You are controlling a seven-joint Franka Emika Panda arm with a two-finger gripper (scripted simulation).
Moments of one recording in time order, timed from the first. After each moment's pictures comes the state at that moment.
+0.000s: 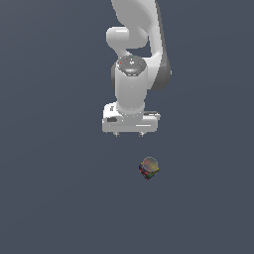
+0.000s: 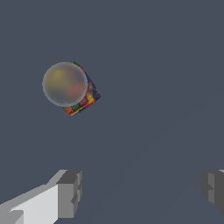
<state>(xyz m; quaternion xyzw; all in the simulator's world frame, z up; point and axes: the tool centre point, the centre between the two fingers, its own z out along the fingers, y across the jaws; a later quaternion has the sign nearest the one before) 0.001 0.010 0.177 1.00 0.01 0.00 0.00</state>
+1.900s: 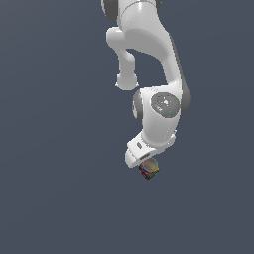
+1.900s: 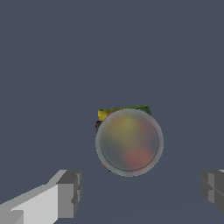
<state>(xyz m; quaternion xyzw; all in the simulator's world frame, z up) 0.073 0.087 0.121 0.97 0.26 0.00 0.00</state>
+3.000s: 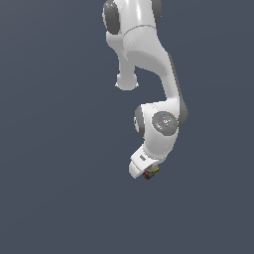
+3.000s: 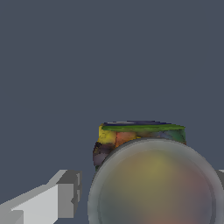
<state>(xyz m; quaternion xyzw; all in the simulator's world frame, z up) 0.085 0.099 0.067 0.95 0.30 0.00 0.00</state>
